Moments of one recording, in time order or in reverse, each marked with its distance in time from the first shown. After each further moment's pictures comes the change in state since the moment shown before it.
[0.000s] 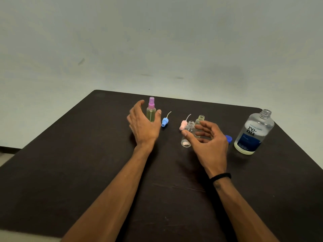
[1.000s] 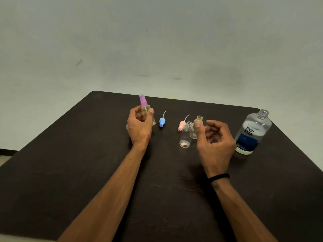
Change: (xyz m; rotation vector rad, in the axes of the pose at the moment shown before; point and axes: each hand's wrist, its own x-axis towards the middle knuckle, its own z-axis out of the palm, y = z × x) left_hand 0.005 0.002 -0.014 -0.319 -0.012 -0.223; right_hand -0.005 -0.012 -0.001 -0.023 0.253 -0.223
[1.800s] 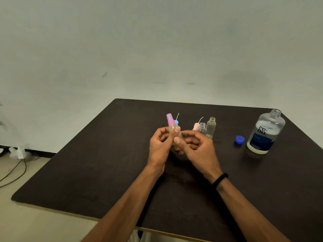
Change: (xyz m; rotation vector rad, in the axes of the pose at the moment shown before) left_hand -0.083 0.025 -0.051 -0.396 -0.439 -0.222; right_hand -0.036 -0.021 0.019 0.368 -0.662 0.384
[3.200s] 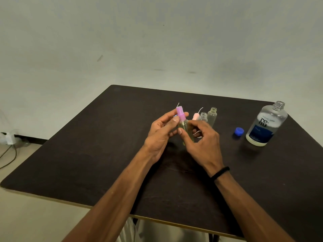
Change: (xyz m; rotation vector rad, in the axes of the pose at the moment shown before) left_hand 0.008 0.013 -0.009 -0.096 -0.300 -0.054; right_hand 0.001 0.008 -0.006 -0.553 0.206 -0.394
